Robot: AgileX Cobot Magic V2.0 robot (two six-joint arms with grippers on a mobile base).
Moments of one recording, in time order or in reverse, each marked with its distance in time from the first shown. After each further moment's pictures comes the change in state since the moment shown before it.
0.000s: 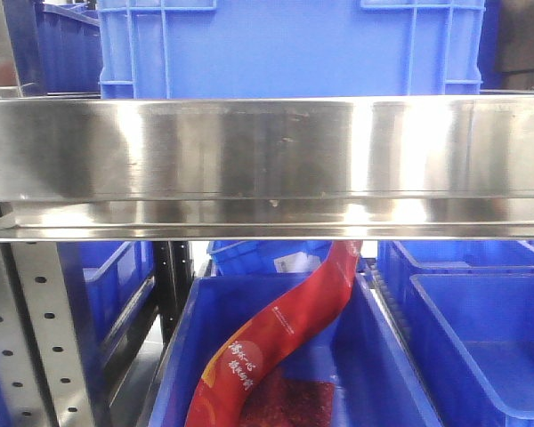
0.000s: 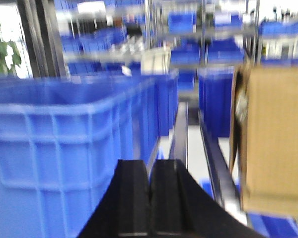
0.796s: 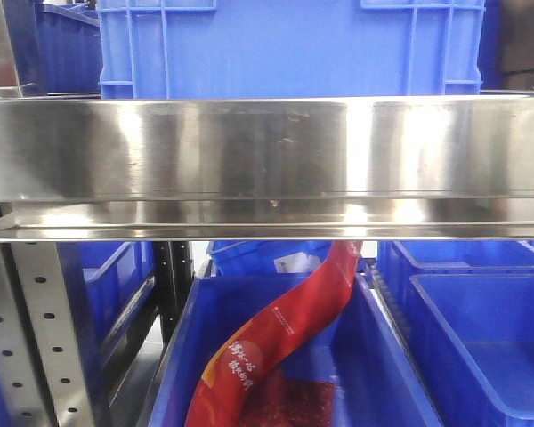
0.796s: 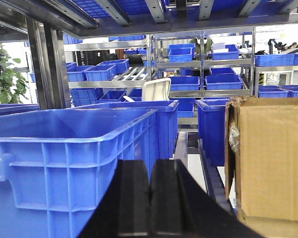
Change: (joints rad) left arm 0.000 0.000 0.000 -0.002 -0.003 0.000; right arm 0.000 -0.092 0.003 0.000 0.008 0.000
